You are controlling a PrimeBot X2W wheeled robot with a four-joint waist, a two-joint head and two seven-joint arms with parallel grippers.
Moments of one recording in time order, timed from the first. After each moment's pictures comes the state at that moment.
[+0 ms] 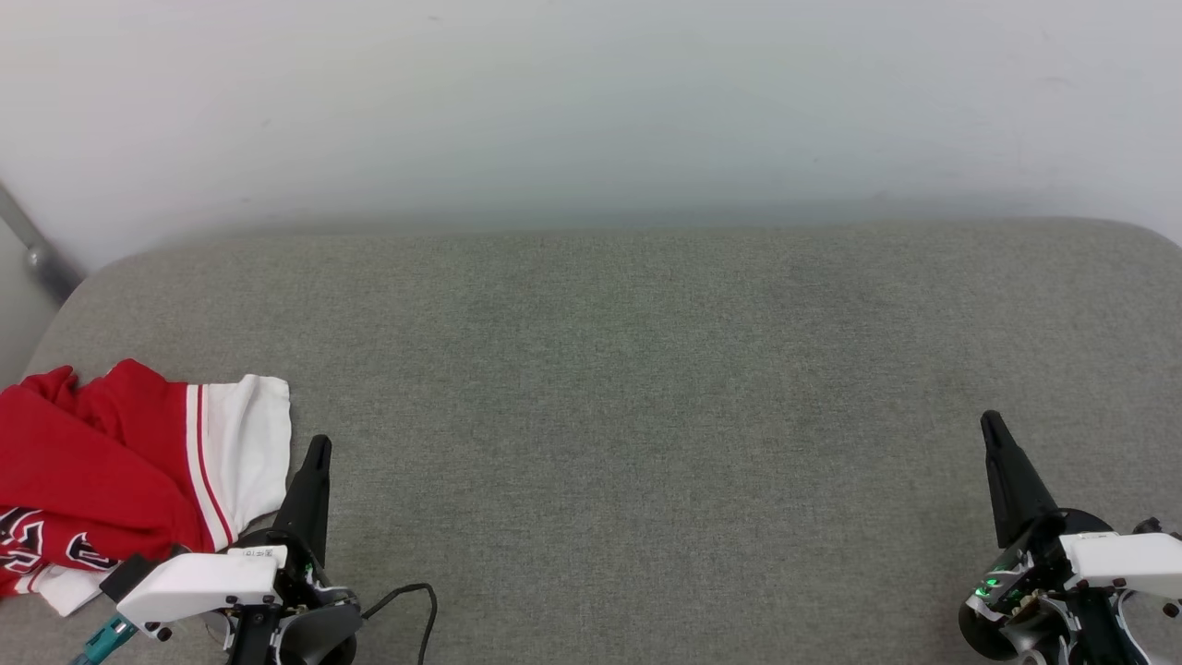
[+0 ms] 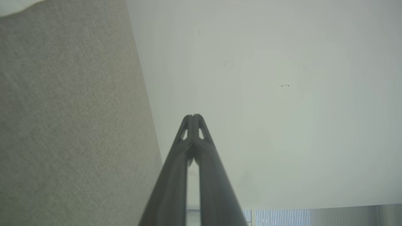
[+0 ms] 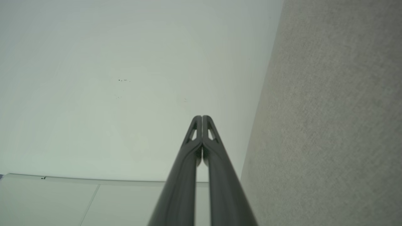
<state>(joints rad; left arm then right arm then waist) -0.11 0.05 0.12 0.25 -1.61 -0.13 0.11 -0.10 -0.05 -0.11 0.25 1.62 0.13 0.11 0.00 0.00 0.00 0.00</state>
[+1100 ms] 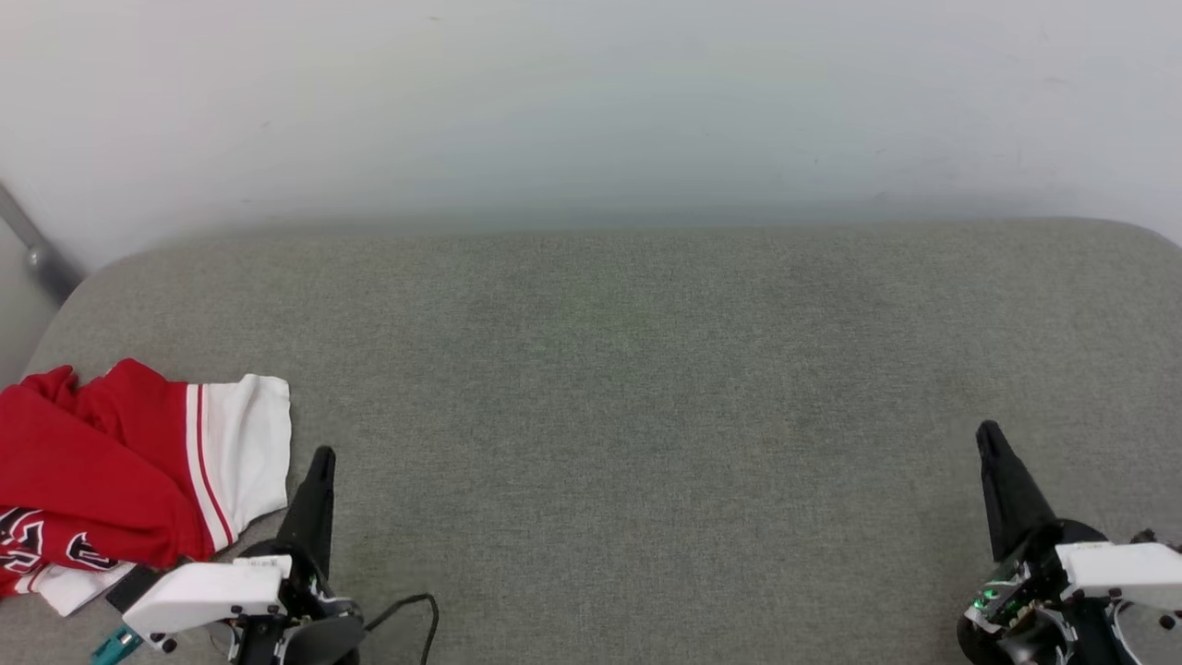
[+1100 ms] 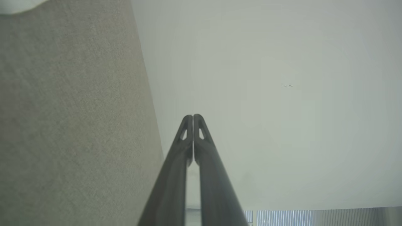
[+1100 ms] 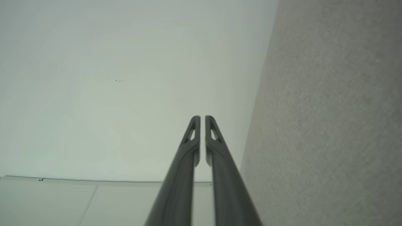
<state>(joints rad) -0.10 0.05 0.12 0.25 -1.61 -0.13 0.11 -0.10 -0.05 -0.11 0.25 1.62 0.13 0.11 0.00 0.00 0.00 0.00</state>
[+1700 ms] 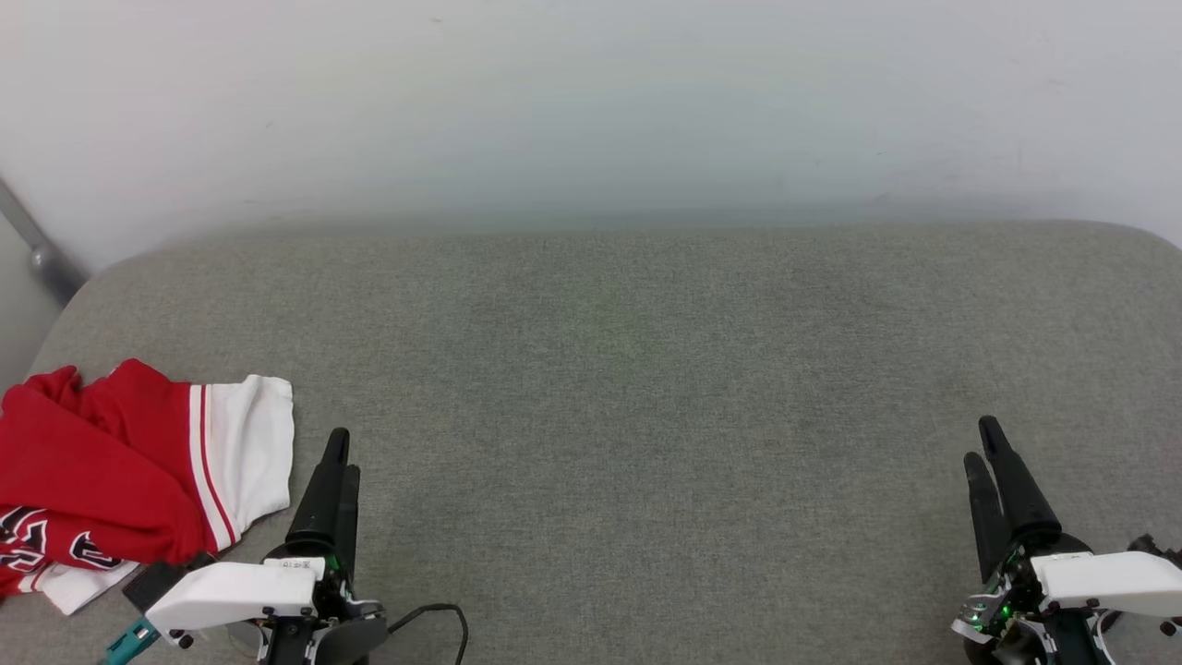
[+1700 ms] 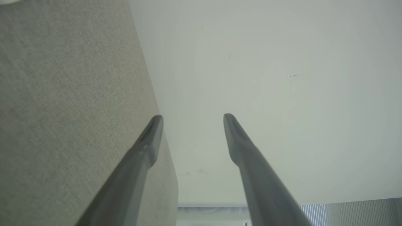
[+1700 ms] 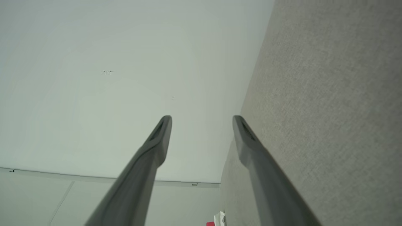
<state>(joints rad) -0.07 0.05 0.04 0.22 -1.57 -0.13 0.04 -0.06 -0.06 -0.07 0.23 1.53 0.13 0.04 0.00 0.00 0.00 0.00</state>
